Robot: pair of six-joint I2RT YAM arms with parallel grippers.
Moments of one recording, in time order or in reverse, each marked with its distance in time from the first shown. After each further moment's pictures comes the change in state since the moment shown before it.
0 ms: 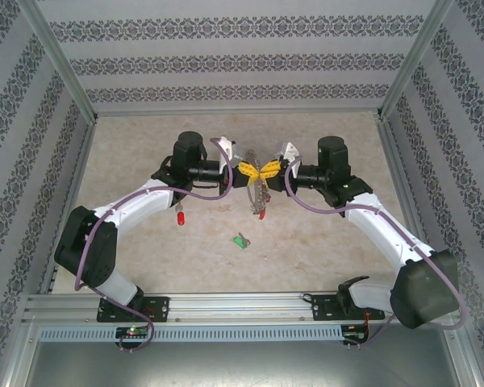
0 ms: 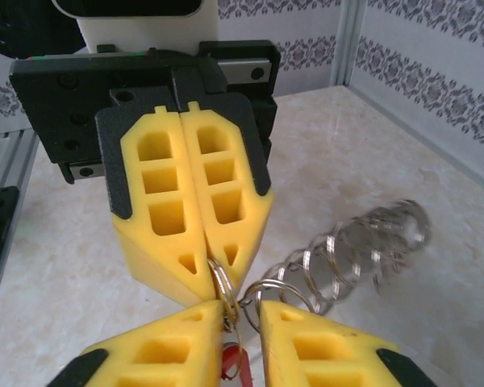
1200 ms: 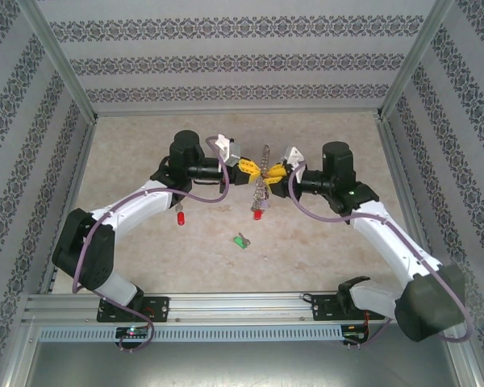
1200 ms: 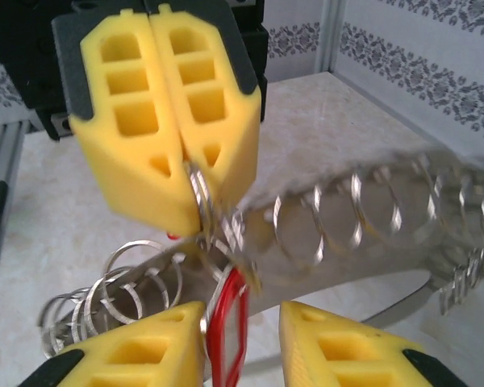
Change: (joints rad) left arm -0.007 -0.027 -0.003 0.075 0.027 0.004; right arm 0.006 -0.101 -0.038 -0.094 0.076 -0.025
